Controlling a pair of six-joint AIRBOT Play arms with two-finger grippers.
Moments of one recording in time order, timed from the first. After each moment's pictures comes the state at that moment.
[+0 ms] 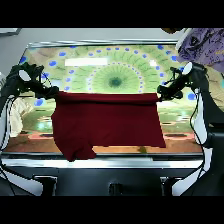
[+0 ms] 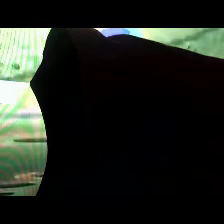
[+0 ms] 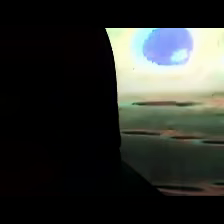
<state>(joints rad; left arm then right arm) 0.10 -1.79 1.65 1.33 -1.23 -1.50 -0.09 -1.90 1.84 -1.35 1.50 1.60</state>
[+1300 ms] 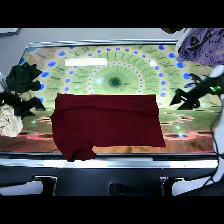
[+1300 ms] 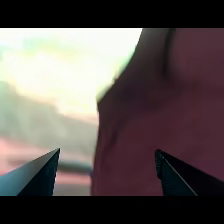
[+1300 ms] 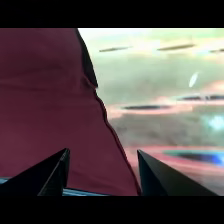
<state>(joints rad) 0.33 -1.43 1.23 1.28 -1.33 -1.60 -0.34 -1.68 1.61 -1.18 1.63 1.52</state>
